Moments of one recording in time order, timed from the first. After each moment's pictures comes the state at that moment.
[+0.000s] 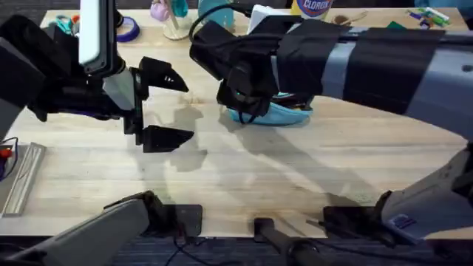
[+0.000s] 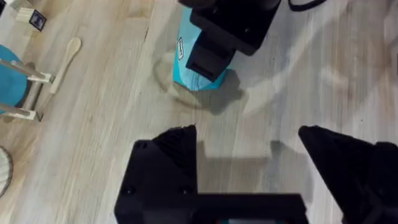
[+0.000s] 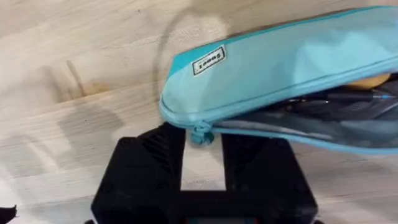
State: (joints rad) left arm 0.35 1.28 0.96 -1.32 0.89 1.80; right arm 0.90 1.85 1.44 -0.90 0.26 1.21
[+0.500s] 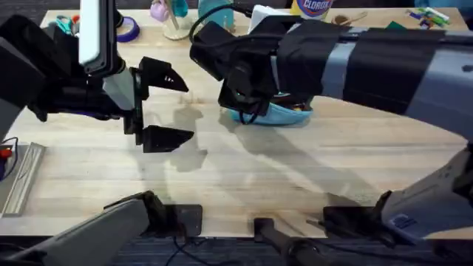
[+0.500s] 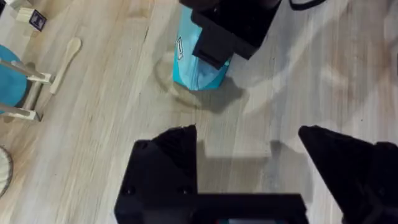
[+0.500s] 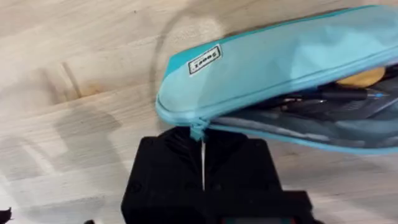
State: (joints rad) left arm 0.35 1.28 0.96 -1.32 0.89 1.80; right arm 0.90 1.85 1.44 -0.91 0.27 1.21
